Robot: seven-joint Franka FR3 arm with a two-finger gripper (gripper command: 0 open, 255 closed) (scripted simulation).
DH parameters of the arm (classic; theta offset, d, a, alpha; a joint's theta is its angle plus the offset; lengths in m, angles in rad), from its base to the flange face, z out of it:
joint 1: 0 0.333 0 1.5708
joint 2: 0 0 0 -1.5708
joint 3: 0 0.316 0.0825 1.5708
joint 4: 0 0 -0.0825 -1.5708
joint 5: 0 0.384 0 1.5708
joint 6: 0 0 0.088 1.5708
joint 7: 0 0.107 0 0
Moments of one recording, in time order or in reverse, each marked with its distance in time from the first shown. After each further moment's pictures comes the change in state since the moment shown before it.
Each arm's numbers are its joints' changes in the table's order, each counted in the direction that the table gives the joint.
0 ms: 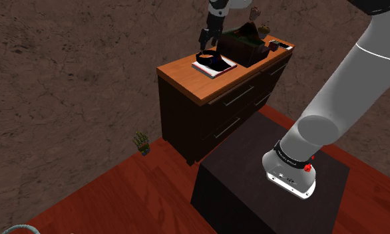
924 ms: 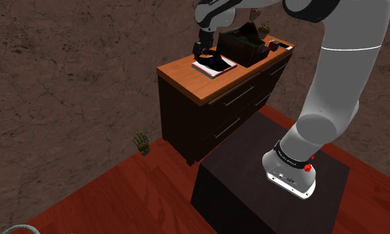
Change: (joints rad) arm -0.044 -0.337 -0.006 0.216 0.055 0.106 -0.096
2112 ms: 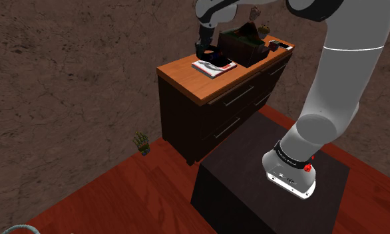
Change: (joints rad) arm 0.002 0.023 -0.002 0.016 -0.007 -0.038 0.006
